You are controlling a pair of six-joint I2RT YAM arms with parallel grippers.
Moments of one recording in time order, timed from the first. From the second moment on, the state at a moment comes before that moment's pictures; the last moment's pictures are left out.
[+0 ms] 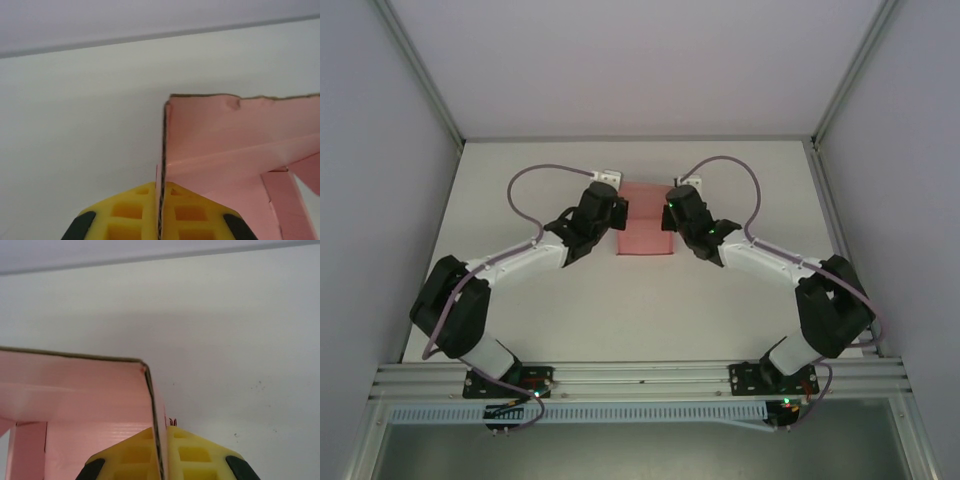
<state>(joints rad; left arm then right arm) -0.72 1.57 1.03 0.02 -0.34 -0.30 0.68 1.53 1.00 -0.10 0.40 0.49</state>
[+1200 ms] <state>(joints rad) -0.75 1.67 0.95 0.25 -0.44 -0.50 0.71 1.64 0.92 0.13 0.49 0.62</state>
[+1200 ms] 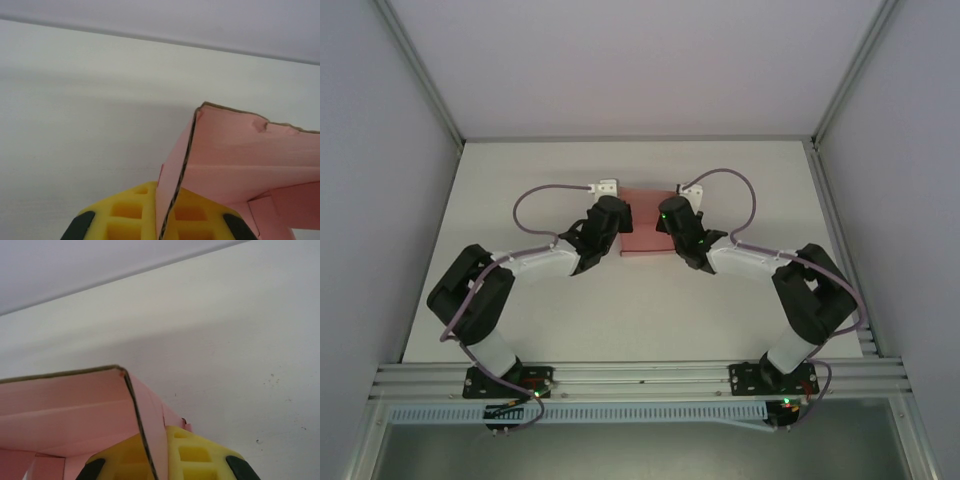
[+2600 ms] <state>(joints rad) -0.79 1.20 0.58 0.16 -0.34 -0.54 0.88 1.57 0.69 0.29 0.63 0.45</state>
